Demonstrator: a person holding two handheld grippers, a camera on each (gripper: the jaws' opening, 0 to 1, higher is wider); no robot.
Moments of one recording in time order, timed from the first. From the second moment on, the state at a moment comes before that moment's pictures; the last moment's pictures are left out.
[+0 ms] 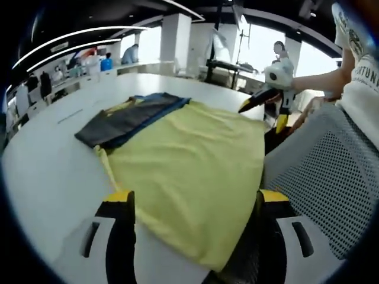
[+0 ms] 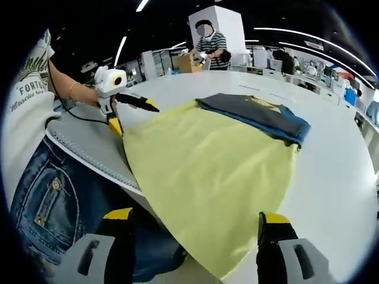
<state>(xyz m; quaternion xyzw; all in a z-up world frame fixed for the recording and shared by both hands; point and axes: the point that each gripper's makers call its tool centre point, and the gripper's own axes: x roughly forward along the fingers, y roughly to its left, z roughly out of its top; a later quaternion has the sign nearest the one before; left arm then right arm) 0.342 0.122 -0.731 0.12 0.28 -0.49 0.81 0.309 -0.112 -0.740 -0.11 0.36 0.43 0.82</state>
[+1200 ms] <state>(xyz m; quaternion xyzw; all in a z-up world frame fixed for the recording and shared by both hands) 0.315 0.143 -0.759 0.26 0.29 -0.52 0.76 0.308 -0.144 -0.760 -0.24 0.38 0.43 0.78</state>
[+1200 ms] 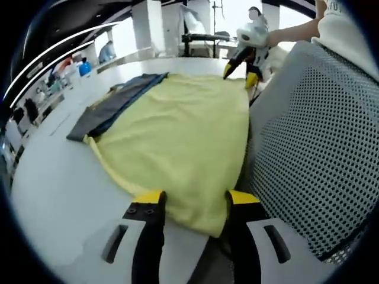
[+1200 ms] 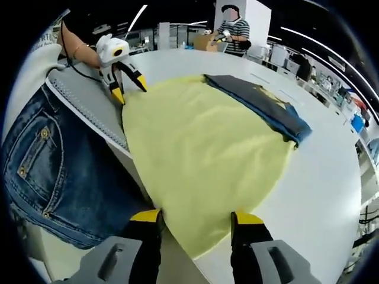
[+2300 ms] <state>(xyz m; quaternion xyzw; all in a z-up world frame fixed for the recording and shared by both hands) 0.309 0.145 -0.753 0.23 0.33 -0.54 0.74 0.309 -0.149 -0.758 -0.24 0.39 0.45 0.77</state>
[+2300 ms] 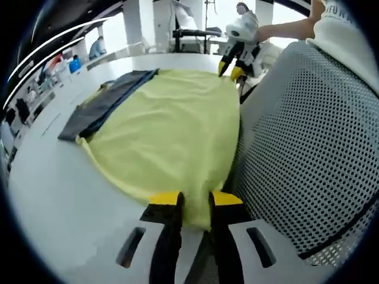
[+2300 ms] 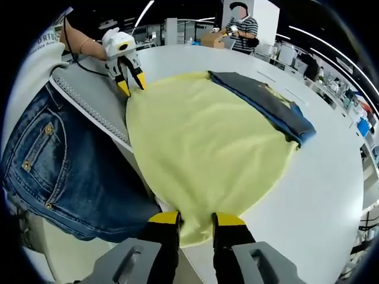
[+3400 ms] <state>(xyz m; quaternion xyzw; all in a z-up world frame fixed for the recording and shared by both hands) 0.303 0.151 -0.738 0.25 0.34 -0.54 0.73 0.304 -0.145 -0.752 -0.24 0.40 0.45 0.76</state>
